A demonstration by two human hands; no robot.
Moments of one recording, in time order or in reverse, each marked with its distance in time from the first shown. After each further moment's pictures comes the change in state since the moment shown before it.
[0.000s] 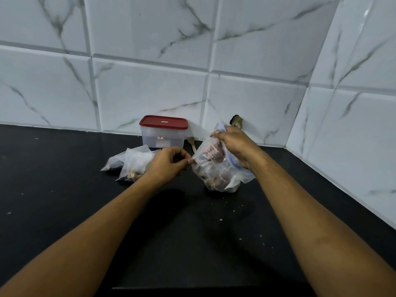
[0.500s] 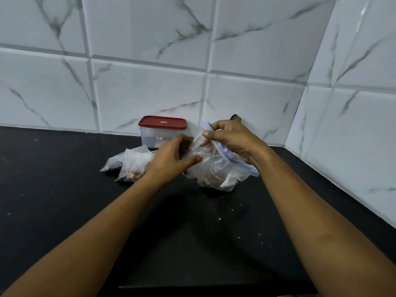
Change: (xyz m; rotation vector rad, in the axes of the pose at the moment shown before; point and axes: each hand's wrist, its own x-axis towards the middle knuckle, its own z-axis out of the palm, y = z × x) left_hand -0.002 0.022 0.001 0.155 0.066 0.242; right_hand 0.001 -0.004 -0.015 -0.019 -0.219 -0.158
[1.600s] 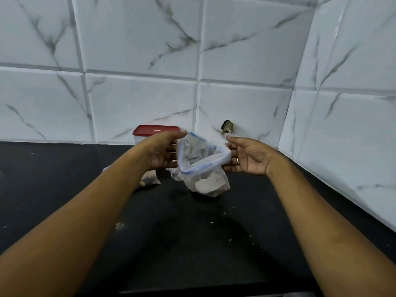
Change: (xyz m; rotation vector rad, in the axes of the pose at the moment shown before) left_hand 0.040 0.050 -0.035 -0.668 -0.216 -0.773; right_hand -0.016 0.037 -0.053 0.479 -0.082 0.361
